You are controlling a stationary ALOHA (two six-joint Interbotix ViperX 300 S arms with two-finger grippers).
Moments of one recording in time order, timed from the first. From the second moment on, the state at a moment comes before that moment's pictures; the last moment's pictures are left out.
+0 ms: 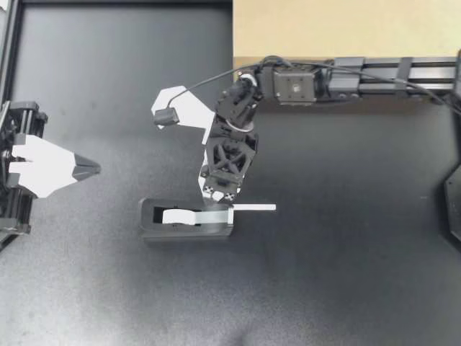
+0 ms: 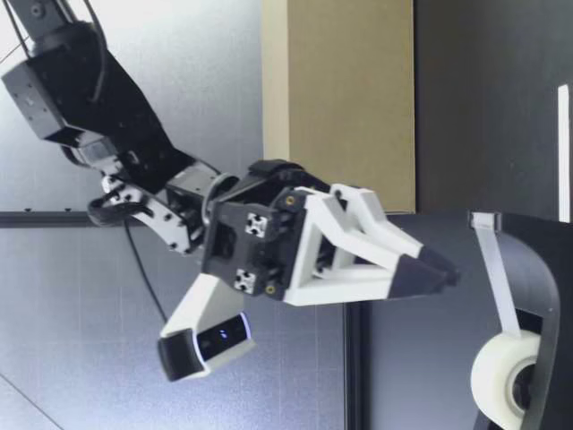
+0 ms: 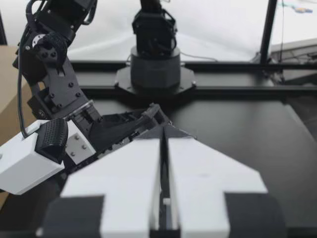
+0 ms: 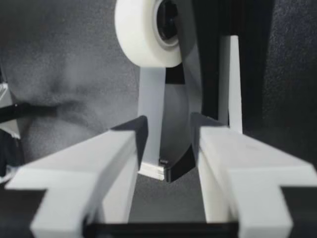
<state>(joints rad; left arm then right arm) -0.02 -0.88 1.25 0.00 -0.37 -0.01 -0.30 0.47 0.02 0.77 1.08 -0.47</state>
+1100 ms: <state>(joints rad) -0.02 -0.88 1.25 0.00 -0.37 -0.01 -0.27 0.52 0.02 0.81 1.12 -0.47</state>
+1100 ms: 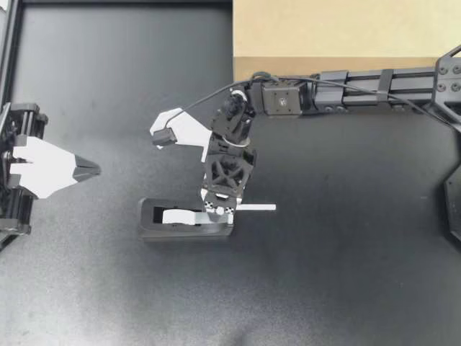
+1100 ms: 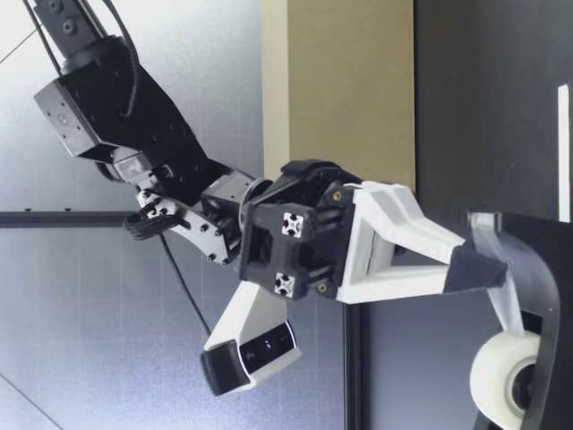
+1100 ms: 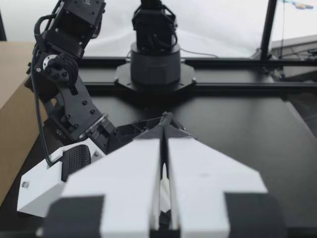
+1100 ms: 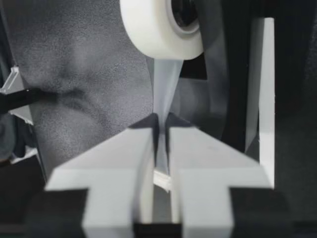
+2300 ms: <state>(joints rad) -0.02 -0.88 1.25 0.00 -0.37 -0.01 -0.28 0.34 0.23 0.82 1.06 -0.47</state>
